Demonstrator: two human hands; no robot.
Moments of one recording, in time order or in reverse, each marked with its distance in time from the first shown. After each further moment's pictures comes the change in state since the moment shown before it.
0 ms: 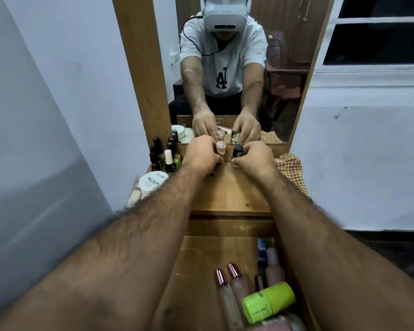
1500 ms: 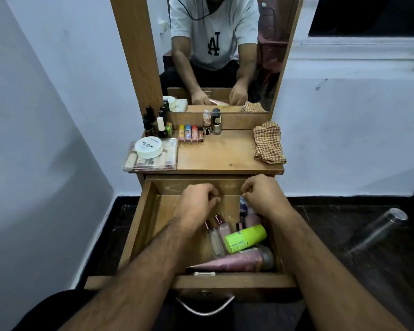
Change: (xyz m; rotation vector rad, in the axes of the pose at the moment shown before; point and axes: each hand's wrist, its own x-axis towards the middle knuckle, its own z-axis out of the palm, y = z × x) left_hand -0.182 -0.032 0.056 -0.013 -0.185 -0.016; right_hand -0.156 0.064 -0.015 -0.197 -0.243 0.033
